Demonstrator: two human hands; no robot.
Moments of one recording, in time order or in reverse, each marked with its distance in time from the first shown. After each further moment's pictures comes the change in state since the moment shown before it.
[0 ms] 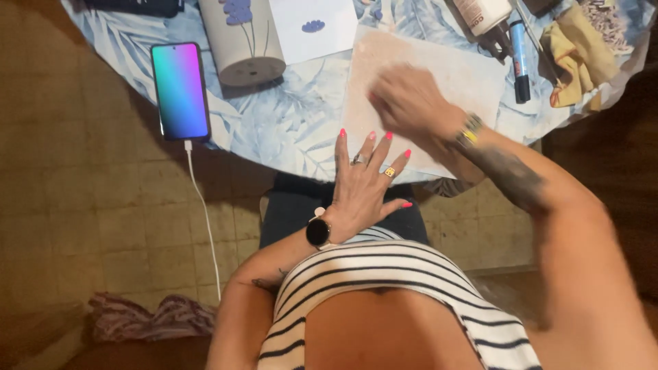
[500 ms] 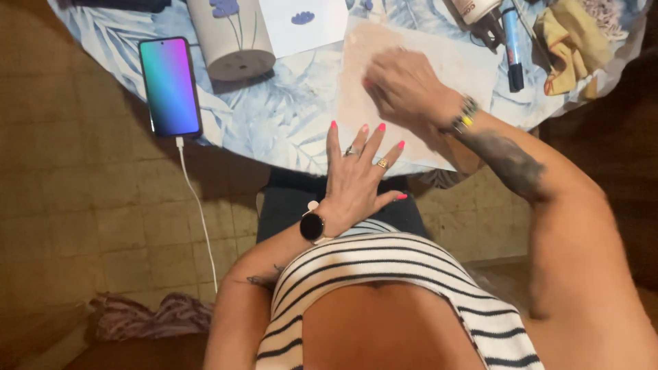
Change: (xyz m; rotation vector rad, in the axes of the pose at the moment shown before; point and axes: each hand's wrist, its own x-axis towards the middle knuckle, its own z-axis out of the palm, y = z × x) left_hand 0.003 0.000 0.002 0.179 -0.049 -0.015; right_hand 0.014 -0.002 -0.023 0.065 -0.176 0.051
